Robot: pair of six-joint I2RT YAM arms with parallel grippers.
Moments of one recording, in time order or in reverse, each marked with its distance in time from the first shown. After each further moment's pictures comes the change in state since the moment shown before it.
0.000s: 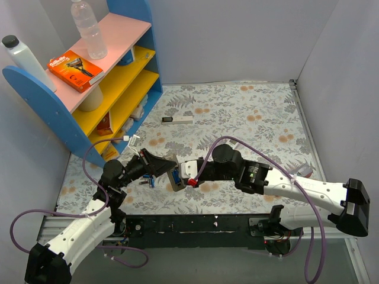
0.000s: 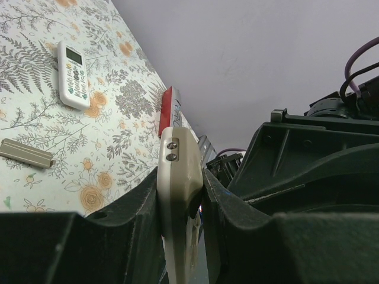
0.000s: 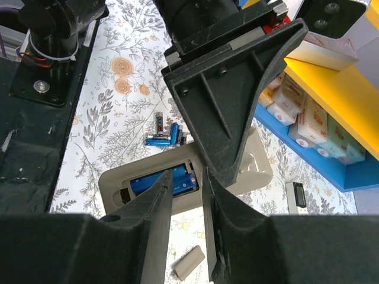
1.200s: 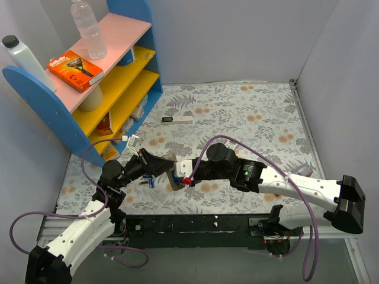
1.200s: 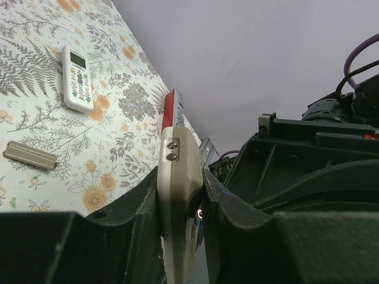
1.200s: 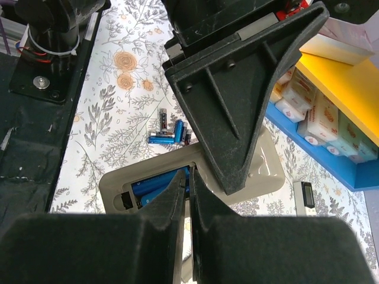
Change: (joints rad) left arm 0.000 -0.015 0.009 -0.022 0.011 0.008; right arm -0.008 0.064 0.035 -0.023 -0.002 -0.004
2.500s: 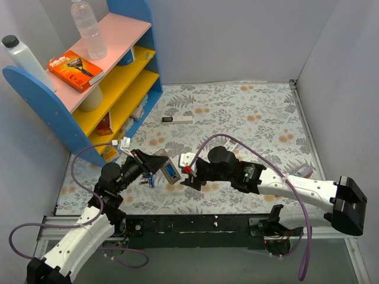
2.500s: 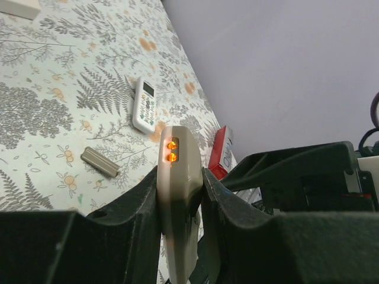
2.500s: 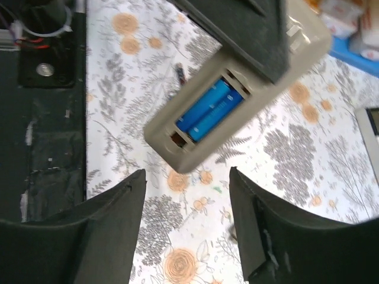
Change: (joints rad) left arm 0.004 -0.123 0.002 -0.210 -0.261 0.084; right arm -0.039 -0.010 -0.110 0.029 0.026 0.244
